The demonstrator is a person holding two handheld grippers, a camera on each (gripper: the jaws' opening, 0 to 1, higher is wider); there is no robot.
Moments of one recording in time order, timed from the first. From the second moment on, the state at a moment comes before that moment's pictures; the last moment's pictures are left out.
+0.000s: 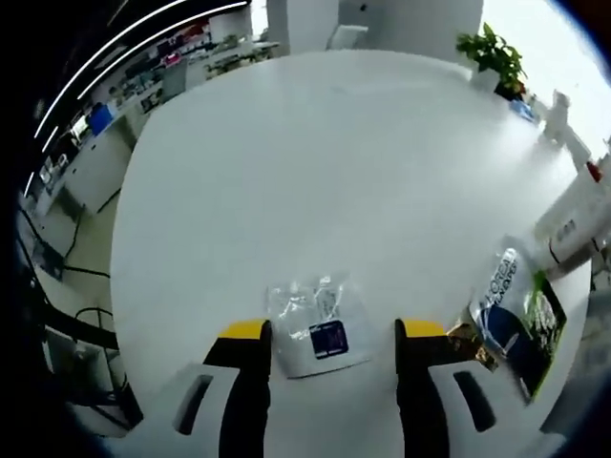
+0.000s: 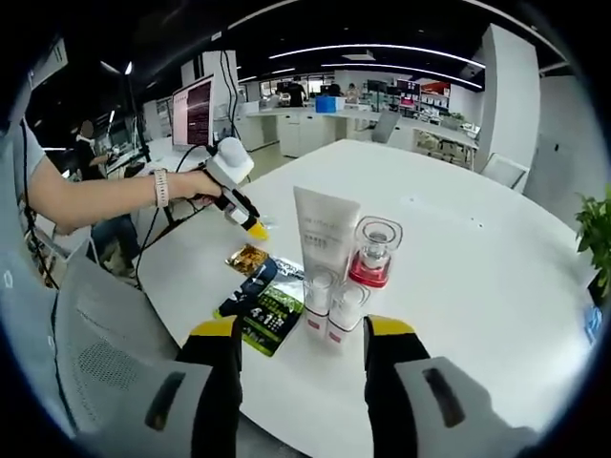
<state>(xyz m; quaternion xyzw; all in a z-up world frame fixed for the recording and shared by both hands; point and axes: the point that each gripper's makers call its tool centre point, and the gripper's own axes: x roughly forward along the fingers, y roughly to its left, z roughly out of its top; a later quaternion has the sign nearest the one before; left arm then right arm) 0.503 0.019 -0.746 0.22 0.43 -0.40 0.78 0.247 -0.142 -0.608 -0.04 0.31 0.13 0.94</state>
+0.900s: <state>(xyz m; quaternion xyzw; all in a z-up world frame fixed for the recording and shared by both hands) 0.500 0.029 -0.741 0.23 0.44 -0.43 0.76 0.246 -0.138 -0.608 -0.04 0.31 0.13 0.94</state>
